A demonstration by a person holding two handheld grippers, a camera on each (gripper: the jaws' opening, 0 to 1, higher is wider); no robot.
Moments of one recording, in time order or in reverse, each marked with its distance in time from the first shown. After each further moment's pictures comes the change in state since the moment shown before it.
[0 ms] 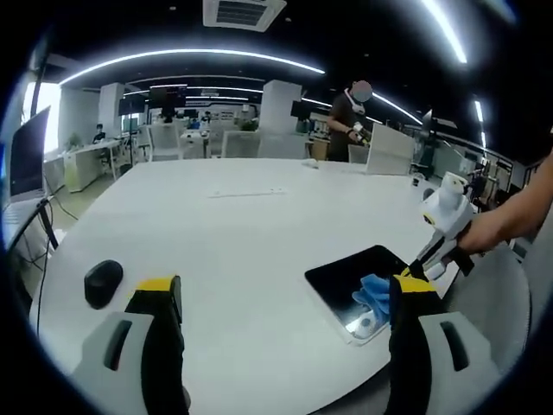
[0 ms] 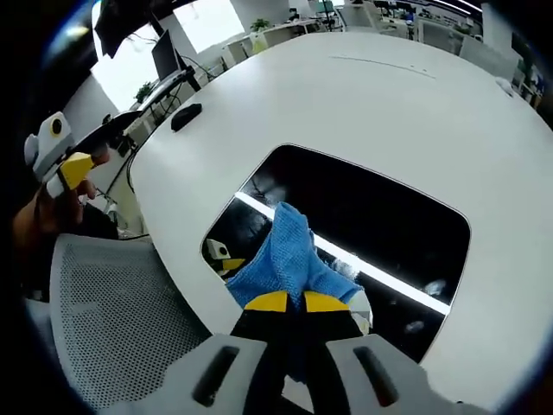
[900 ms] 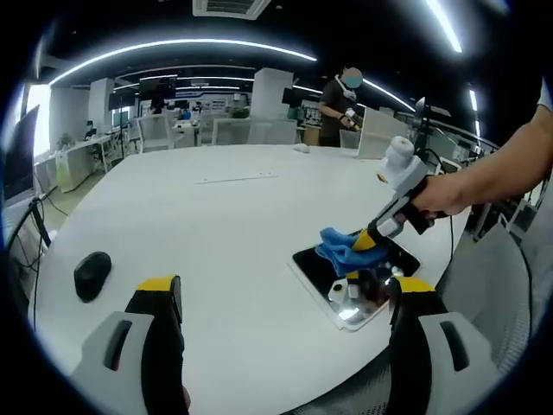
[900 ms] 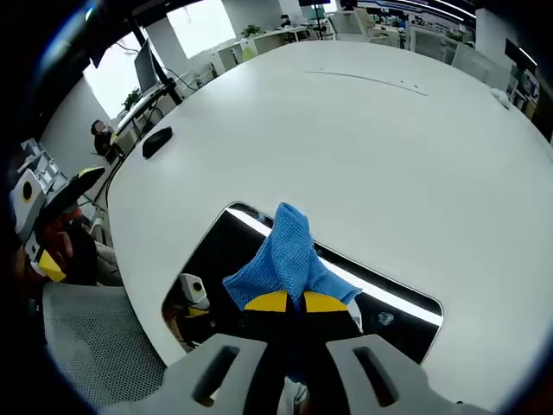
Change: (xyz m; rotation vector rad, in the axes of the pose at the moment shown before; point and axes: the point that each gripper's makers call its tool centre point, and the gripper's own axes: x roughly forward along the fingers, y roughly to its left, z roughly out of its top) left arm 0.007 -0.015 -0.020 0.047 0.077 -0.047; right arm 0.035 -0.057 0.070 0.003 -0.033 -0.065
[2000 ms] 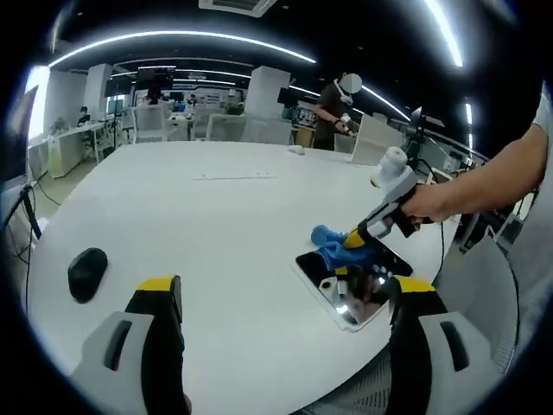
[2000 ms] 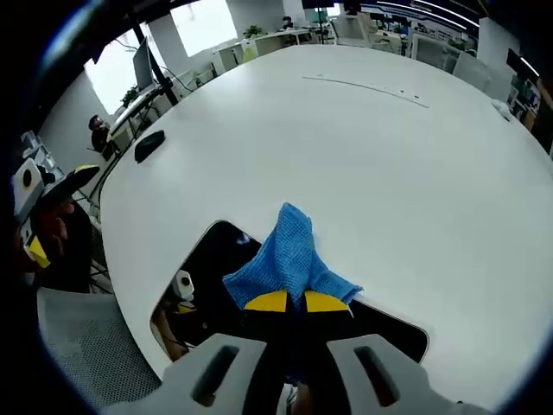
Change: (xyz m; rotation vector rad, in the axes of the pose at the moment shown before) left arm -0.004 0.017 0.004 -0.063 0.012 -0.064; right arm -0.005 -0.007 0.013 -0.018 -0.011 -0.024
